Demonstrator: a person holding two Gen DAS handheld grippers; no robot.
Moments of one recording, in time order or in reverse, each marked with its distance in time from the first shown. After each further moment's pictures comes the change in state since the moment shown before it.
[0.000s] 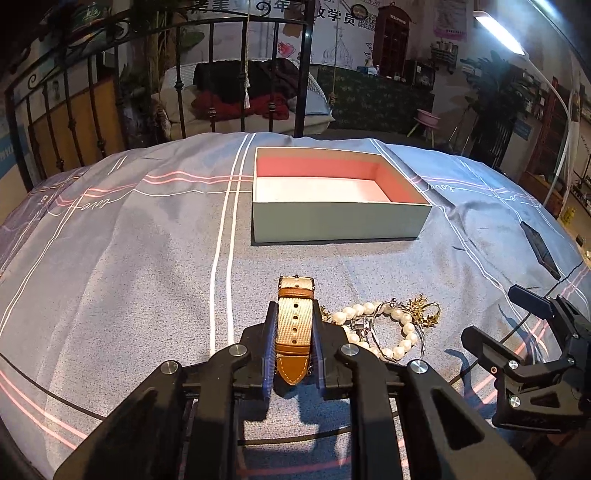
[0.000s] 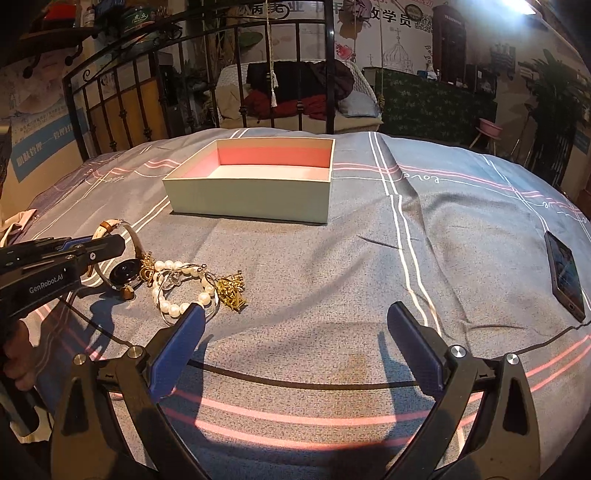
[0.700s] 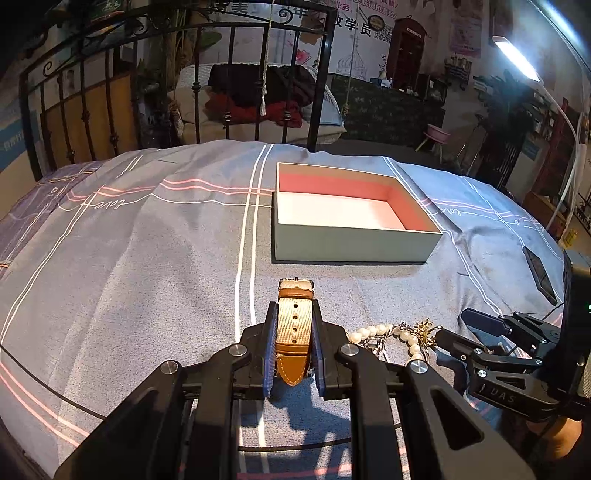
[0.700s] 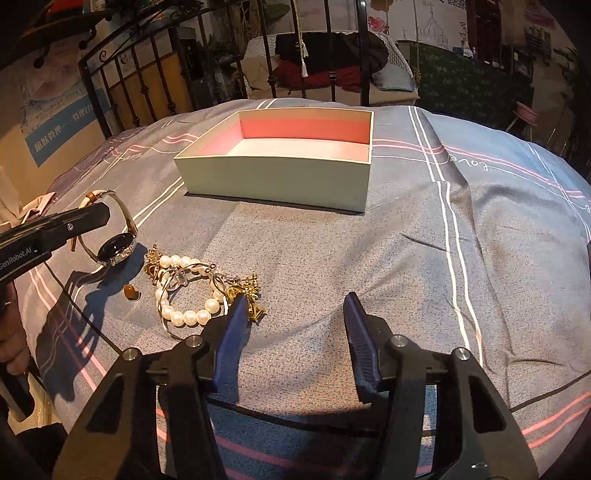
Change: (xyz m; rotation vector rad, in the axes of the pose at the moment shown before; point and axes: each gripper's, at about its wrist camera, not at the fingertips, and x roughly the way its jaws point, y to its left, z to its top) left arm -0.010 0.020 0.015 -0.068 -0.022 0.005; right arm 0.038 0.005 0.016 -0.040 0.122 0.113
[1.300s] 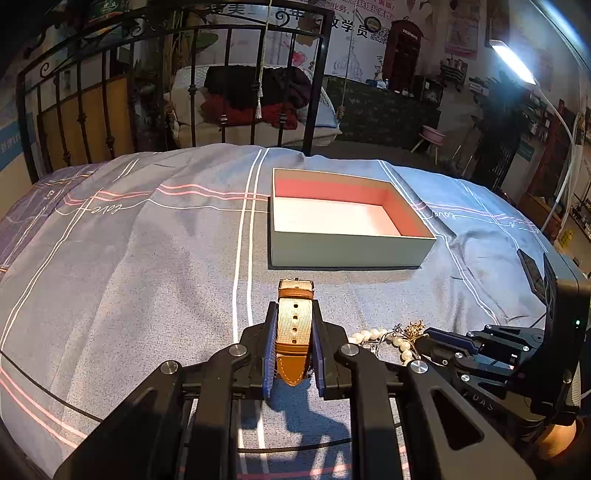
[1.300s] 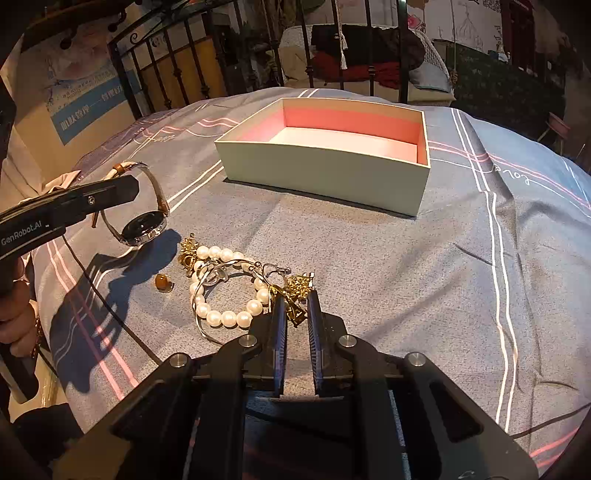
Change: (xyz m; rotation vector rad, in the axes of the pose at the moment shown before) left arm -0.005 -0.002 0.006 0.007 -0.004 -0.026; right arm 0.007 0.017 0.001 -0.060 0.027 0.117
